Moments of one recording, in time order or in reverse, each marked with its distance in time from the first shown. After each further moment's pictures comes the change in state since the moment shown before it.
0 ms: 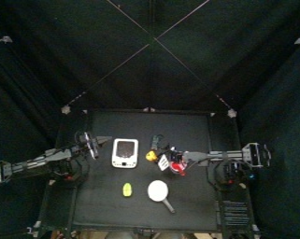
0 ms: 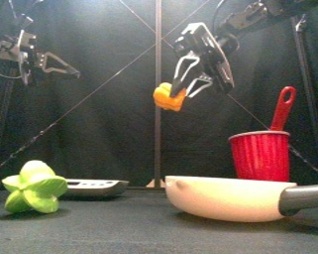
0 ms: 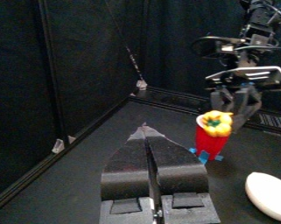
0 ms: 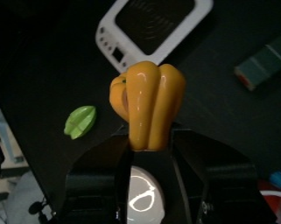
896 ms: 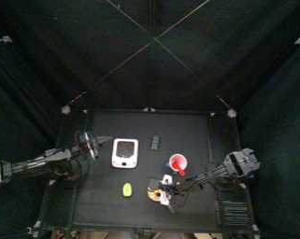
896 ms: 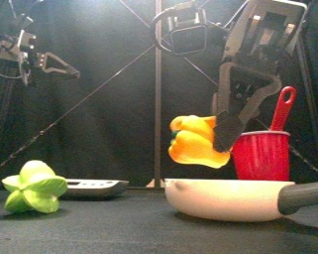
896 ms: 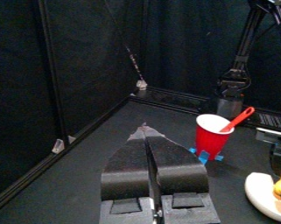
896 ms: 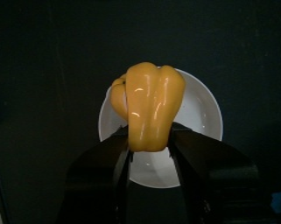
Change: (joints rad) left arm -0.002 0.000 0.000 0.000 0.000 0.000; right arm 0.433 0.284 -0.029 -0.166 0.049 -0.129
